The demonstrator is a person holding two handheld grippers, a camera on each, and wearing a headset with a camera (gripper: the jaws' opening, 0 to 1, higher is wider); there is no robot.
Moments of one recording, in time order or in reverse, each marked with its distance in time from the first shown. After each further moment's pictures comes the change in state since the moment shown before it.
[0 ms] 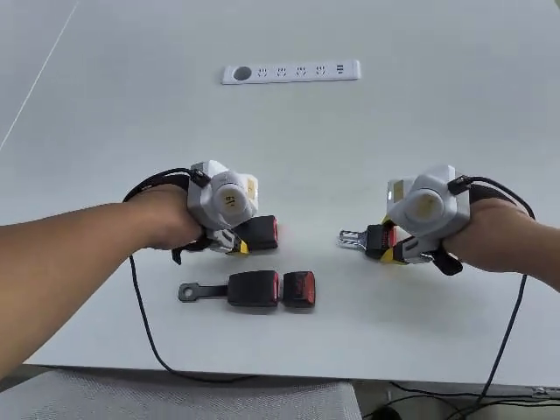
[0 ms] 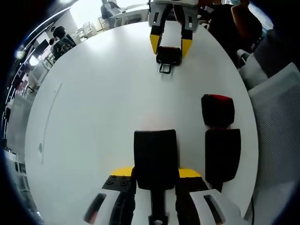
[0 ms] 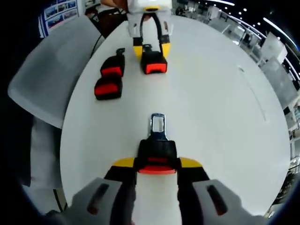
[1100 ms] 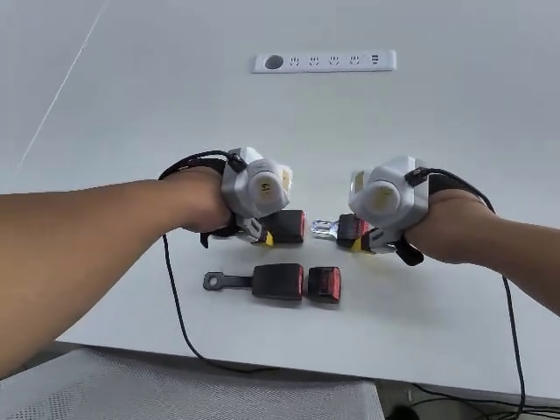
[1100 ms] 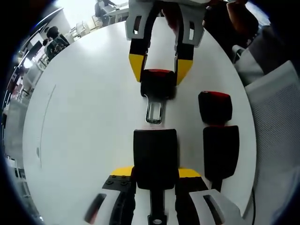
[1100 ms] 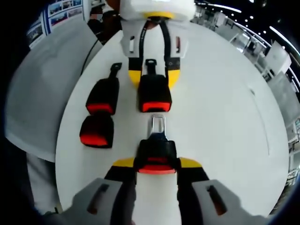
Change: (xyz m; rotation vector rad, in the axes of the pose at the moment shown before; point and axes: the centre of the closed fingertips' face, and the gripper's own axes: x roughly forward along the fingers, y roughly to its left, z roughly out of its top) left arm 0.003 -0.002 -0.003 0.038 0.032 -0.041; right arm 0.044 -0.004 0.089 -0.059 -0.029 0.003
